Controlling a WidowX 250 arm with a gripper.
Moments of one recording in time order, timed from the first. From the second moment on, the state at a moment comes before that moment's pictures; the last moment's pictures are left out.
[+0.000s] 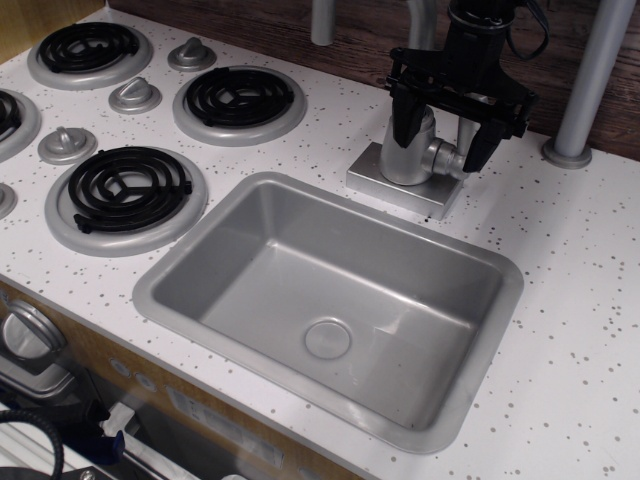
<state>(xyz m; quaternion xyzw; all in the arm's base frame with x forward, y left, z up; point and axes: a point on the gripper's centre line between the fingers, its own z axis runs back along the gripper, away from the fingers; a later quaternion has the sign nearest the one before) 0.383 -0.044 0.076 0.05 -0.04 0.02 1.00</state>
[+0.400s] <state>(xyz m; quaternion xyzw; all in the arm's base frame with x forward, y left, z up) 0.378 -0.043 0.055 0.06 -0.04 0.02 1.00</state>
